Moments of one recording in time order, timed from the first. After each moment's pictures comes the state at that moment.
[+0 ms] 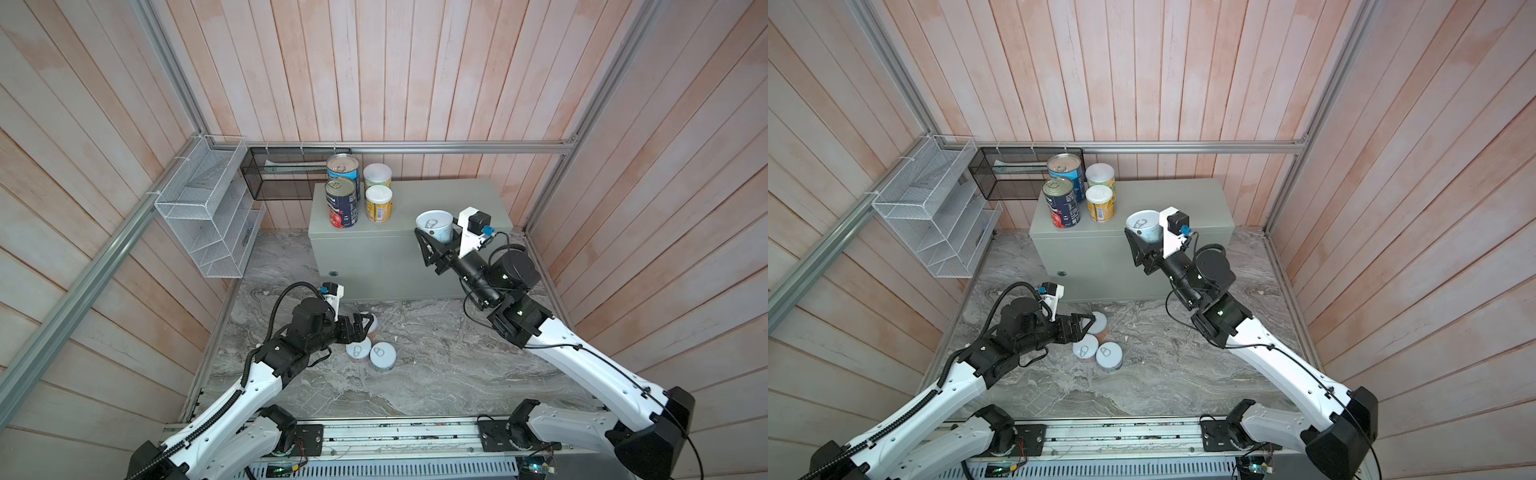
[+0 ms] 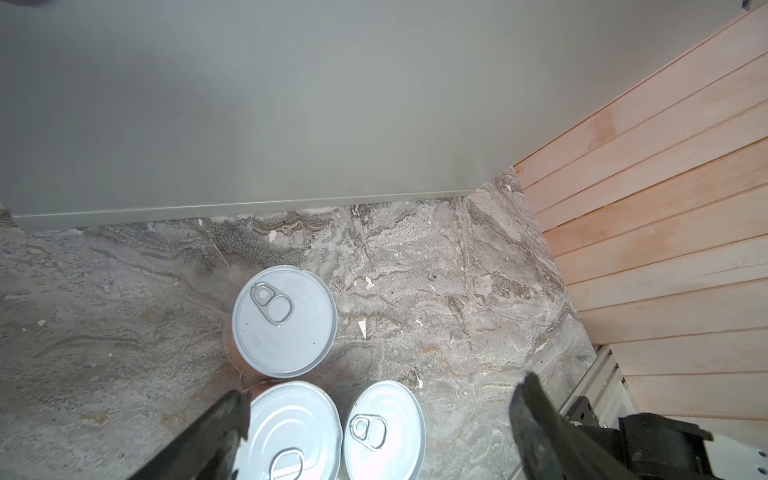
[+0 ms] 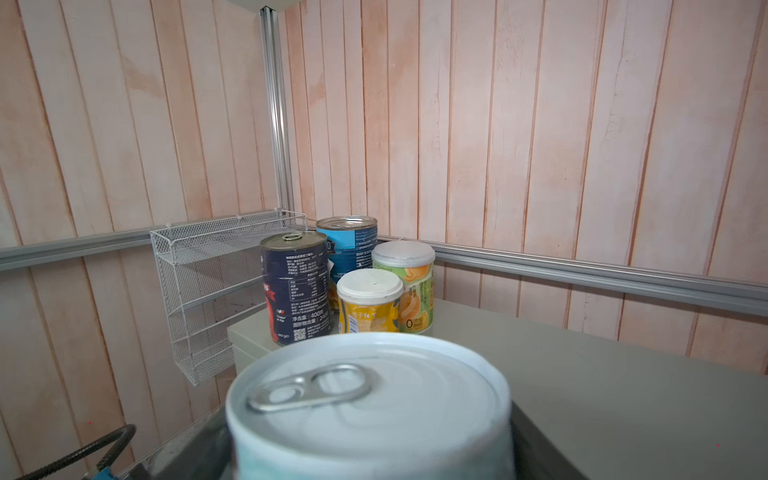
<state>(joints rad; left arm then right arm) -0.53 0.91 0.63 -0.27 0.23 -0.53 0.71 1.20 1.14 0.33 0.01 0.04</state>
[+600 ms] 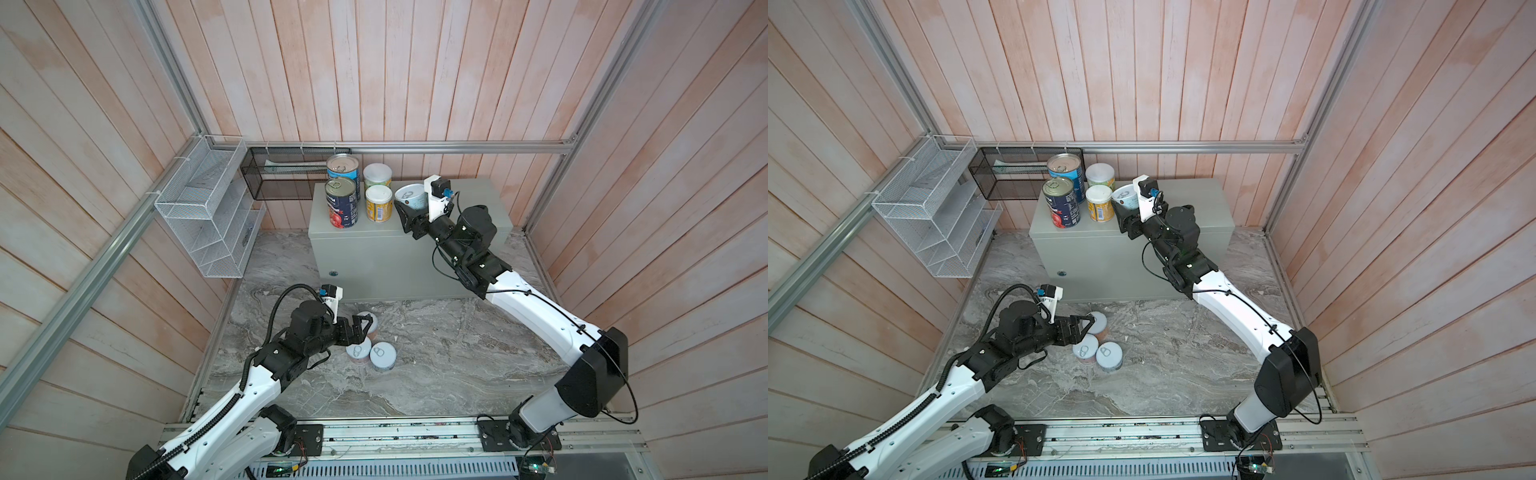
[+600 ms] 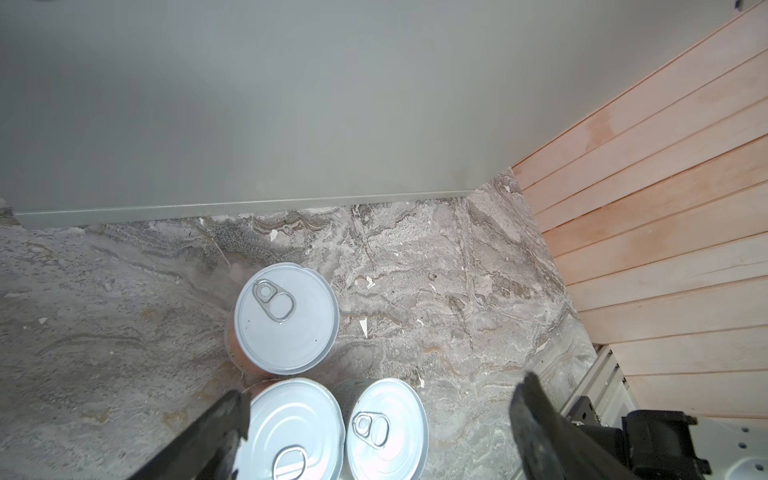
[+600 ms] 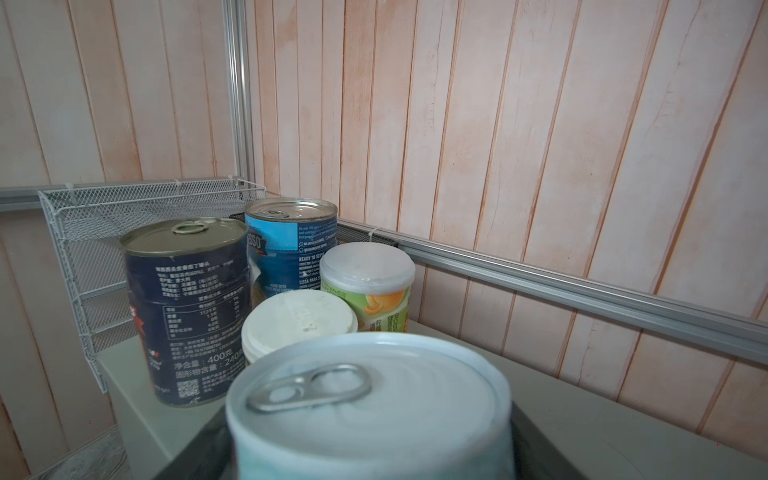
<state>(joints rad) -0.53 0.88 0.60 -0.25 0.23 -0.53 0.63 1.59 1.47 0.32 -0.05 -0.04</state>
